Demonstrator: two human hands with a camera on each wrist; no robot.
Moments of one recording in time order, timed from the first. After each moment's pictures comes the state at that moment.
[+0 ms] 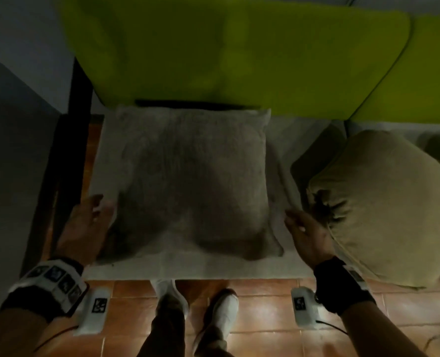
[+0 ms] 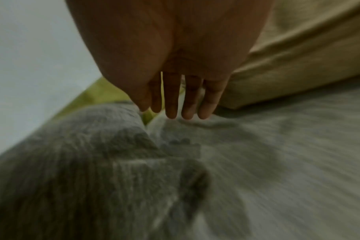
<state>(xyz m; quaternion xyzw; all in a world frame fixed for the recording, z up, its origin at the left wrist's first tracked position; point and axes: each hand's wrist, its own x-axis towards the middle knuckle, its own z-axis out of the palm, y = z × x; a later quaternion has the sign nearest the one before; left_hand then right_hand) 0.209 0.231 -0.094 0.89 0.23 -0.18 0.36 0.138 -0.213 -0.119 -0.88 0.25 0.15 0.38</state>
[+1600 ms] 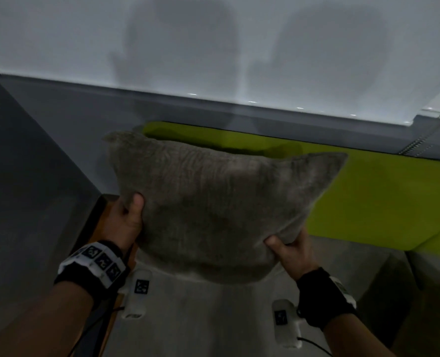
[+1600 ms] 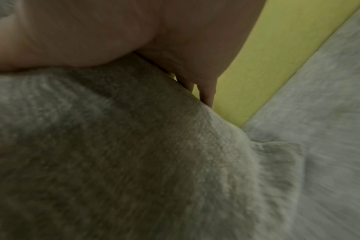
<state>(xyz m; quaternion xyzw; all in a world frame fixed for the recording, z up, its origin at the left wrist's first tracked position) 0.477 0.271 -0.063 0.79 0.21 0.03 0.58 0.443 -0.081 -0.098 -0.77 0.09 0.00 0.63</state>
